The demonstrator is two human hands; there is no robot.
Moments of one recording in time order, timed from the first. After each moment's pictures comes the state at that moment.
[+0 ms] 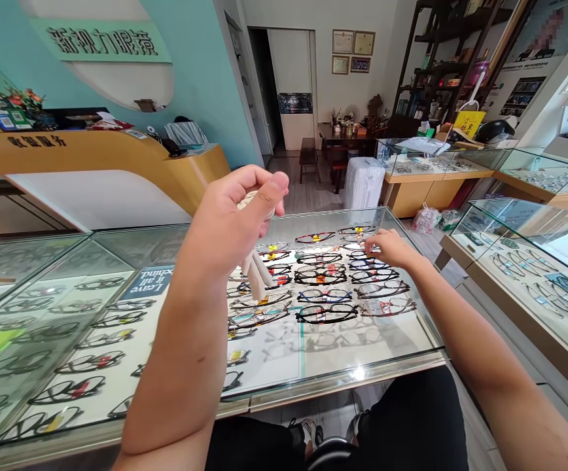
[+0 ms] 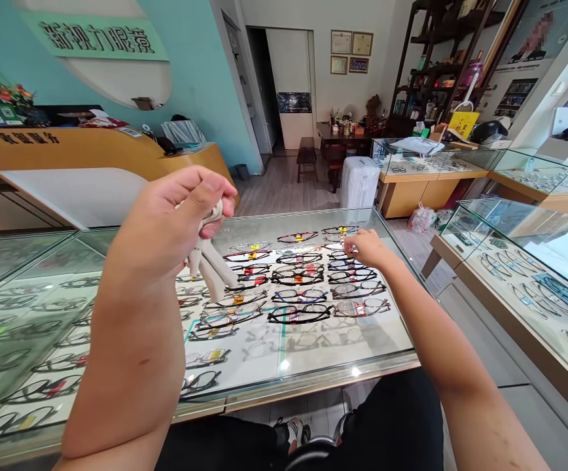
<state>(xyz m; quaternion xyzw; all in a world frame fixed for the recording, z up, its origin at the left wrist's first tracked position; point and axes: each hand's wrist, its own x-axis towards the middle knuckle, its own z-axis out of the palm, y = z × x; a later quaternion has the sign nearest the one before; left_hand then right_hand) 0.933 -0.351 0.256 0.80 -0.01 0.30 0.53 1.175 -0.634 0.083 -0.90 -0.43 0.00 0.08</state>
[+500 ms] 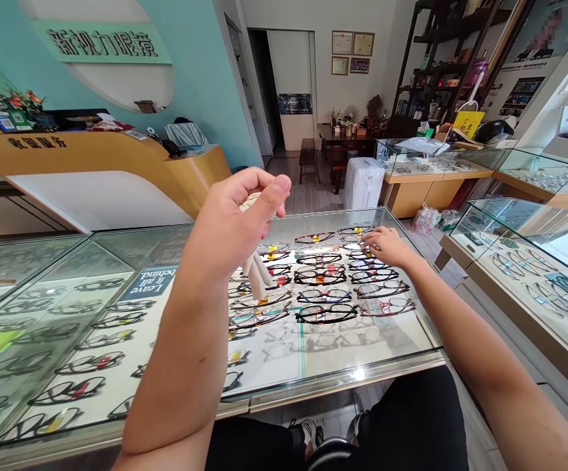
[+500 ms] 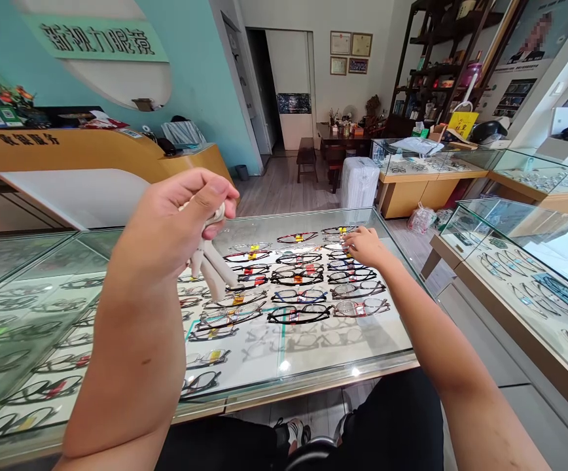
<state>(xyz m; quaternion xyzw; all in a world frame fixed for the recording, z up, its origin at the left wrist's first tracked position) 0.935 -0.351 0.254 0.81 0.01 0.30 0.51 1.177 -0.631 0.077 -0.91 -0.41 -0.02 0.07</state>
